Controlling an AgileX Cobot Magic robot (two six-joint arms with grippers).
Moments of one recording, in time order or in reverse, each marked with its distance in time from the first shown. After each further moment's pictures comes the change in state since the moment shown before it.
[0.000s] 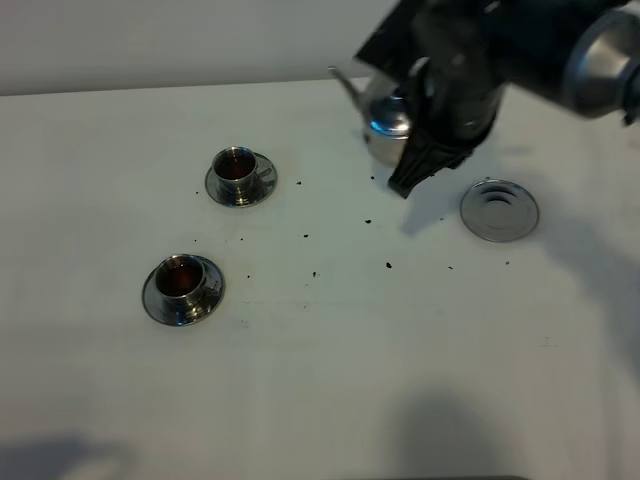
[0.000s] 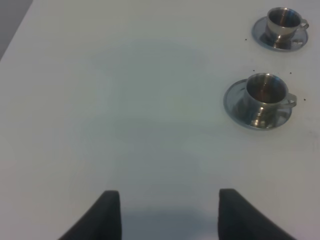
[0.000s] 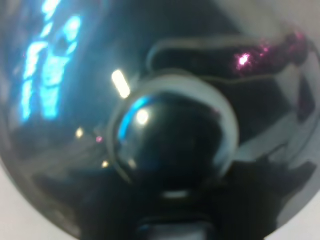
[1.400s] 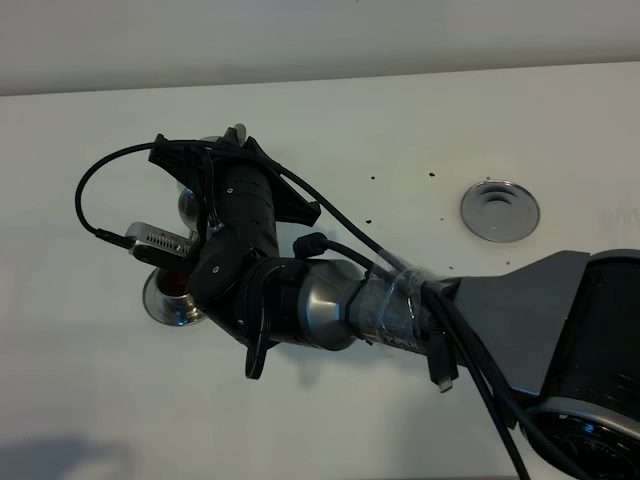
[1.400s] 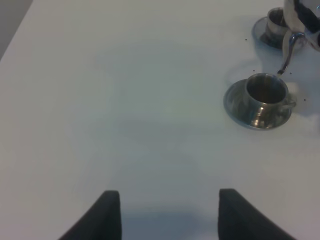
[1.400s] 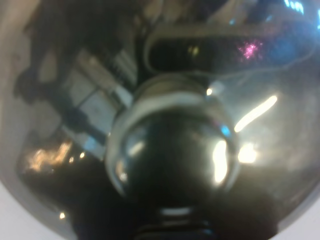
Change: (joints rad) left arm 0.000 0.000 0.000 0.000 0.000 -0.001; right arm 0.505 0.340 0.000 -1.427 -0.210 -0.291
